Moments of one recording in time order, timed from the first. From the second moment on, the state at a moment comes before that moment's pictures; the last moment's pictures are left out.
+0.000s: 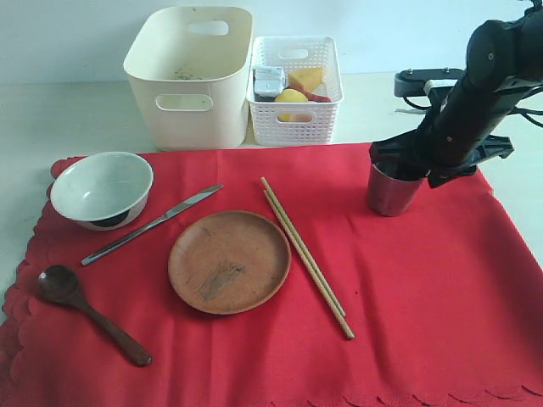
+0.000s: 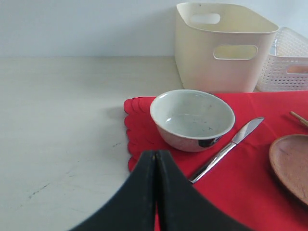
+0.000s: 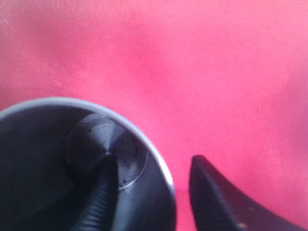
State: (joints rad) left arm -0.18 0.00 0.00 0.17 0.34 -0.24; right arm 0.22 1.93 -1.16 0.02 0.61 0.14
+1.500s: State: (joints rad) left arm -0.18 0.00 0.00 0.17 0.34 -0.24; right arm 0.27 1.51 -1.17 0.80 0.71 -0.56
